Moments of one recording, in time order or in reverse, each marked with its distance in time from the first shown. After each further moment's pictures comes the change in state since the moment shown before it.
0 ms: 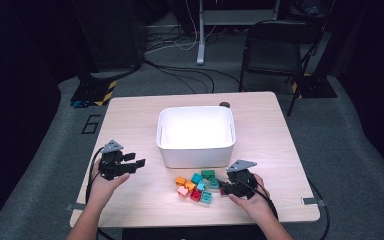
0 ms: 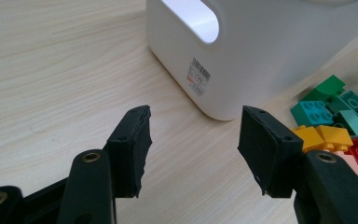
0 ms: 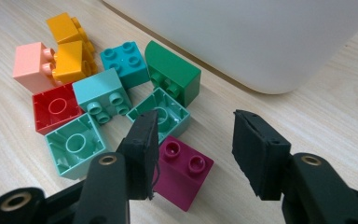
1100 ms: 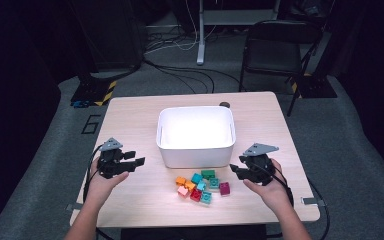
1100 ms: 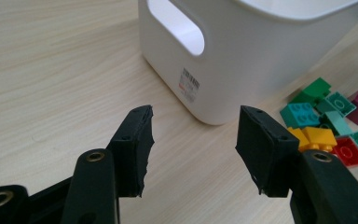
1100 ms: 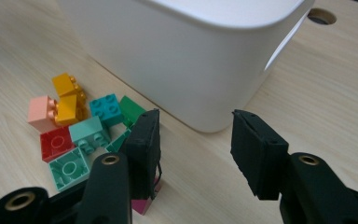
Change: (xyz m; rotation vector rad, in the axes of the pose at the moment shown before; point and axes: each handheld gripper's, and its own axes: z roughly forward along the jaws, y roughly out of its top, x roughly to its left) left arm -0.006 0.009 -0.008 0.012 -0.014 0.031; right arm -0.032 0.032 -0.056 -0.087 -0.023 -0.014
